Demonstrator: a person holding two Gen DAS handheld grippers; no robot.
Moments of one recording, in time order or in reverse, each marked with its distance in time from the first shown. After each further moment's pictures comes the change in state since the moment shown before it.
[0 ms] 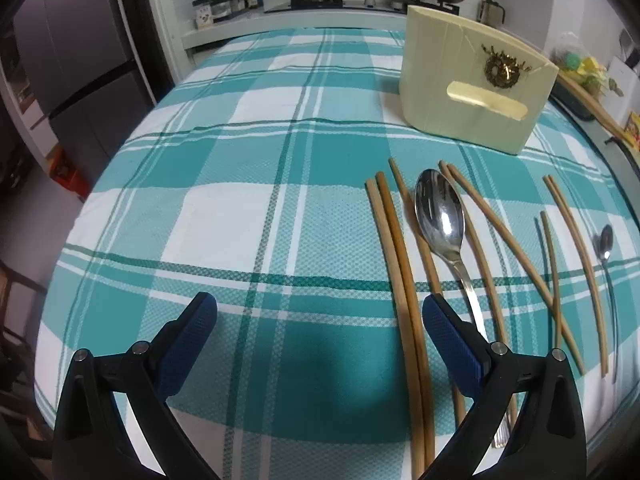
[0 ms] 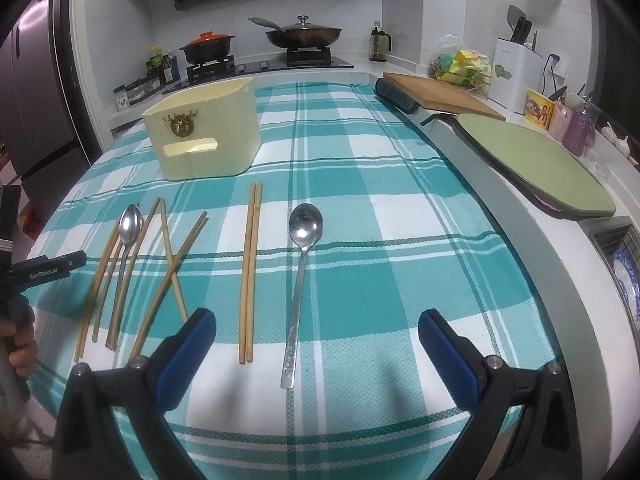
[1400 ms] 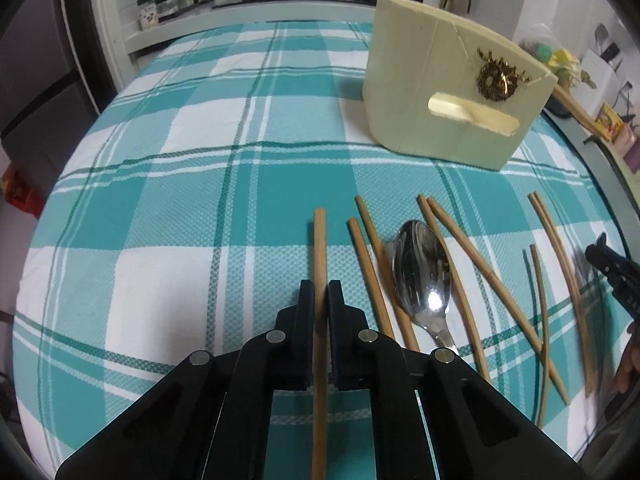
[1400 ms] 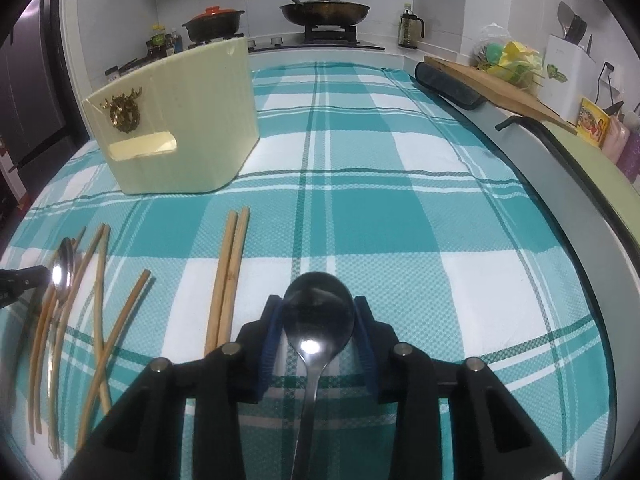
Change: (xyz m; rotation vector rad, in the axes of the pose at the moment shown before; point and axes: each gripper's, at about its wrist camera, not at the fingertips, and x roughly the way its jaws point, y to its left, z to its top) left arm 0.028 -0.003 0.048 0.058 0.011 -0.172; right arm 0.136 0.013 0.065 -0.041 0.023 0.060
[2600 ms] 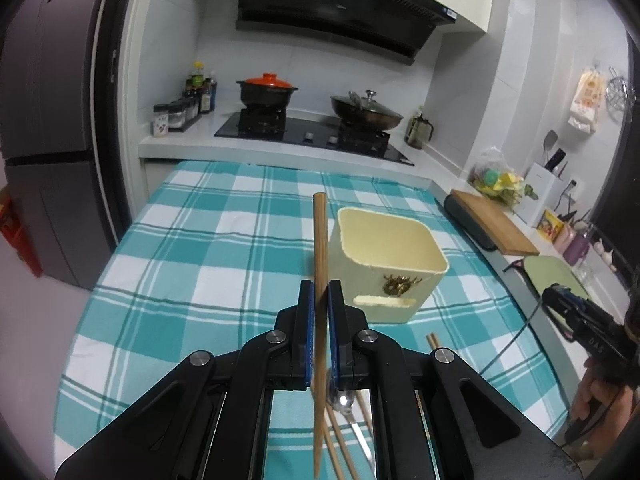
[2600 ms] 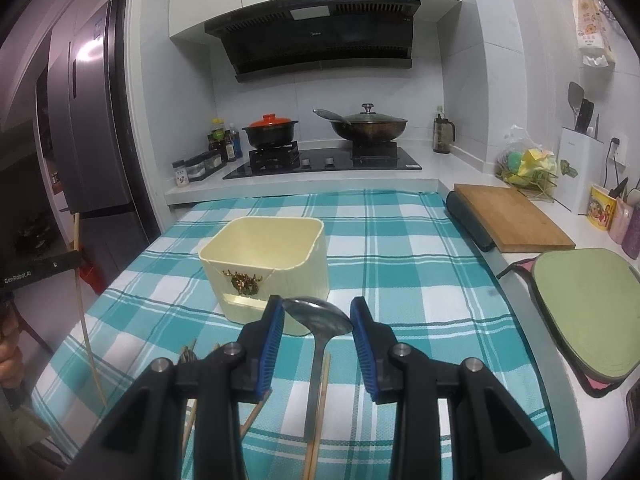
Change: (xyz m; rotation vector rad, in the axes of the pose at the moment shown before) left arm -0.165 0.016 0.066 -0.058 -0.384 -0.152; right arm -0.143 0.025 0.076 -0.049 -0.324 0.150
